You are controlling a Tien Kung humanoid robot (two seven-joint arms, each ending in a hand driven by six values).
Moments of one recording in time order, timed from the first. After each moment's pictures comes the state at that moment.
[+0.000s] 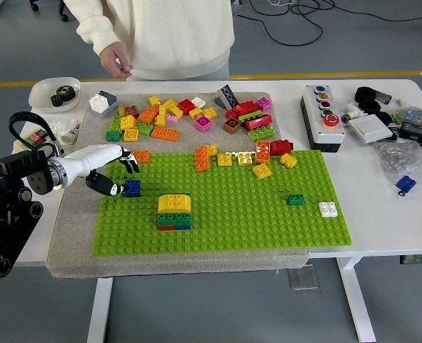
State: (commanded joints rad) left arm -0.50 0.26 -1.30 -1.14 2.27 -0.50 -0.14; right arm 0.13 -0.11 1.61 0.18 -2.27 0.14 -0.06
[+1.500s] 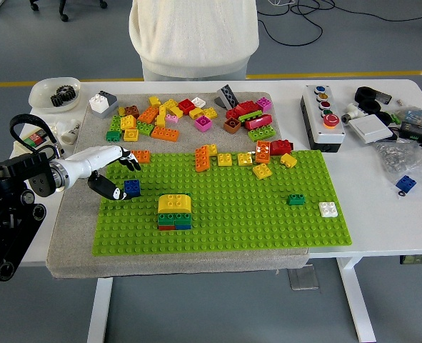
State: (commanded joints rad) left arm -0.48 0.23 -1.33 -1.17 2.27 -0.50 -0.08; right arm 0.13 -0.11 1.61 0.18 -2.27 0.14 -0.06
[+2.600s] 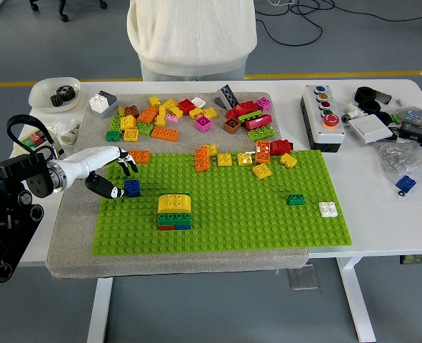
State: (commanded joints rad) left arm -0.47 0.23 -1.34 -1.17 2.27 -0.52 -0.08; right arm 0.13 -0.11 1.61 0.18 -2.27 0.14 -0.06
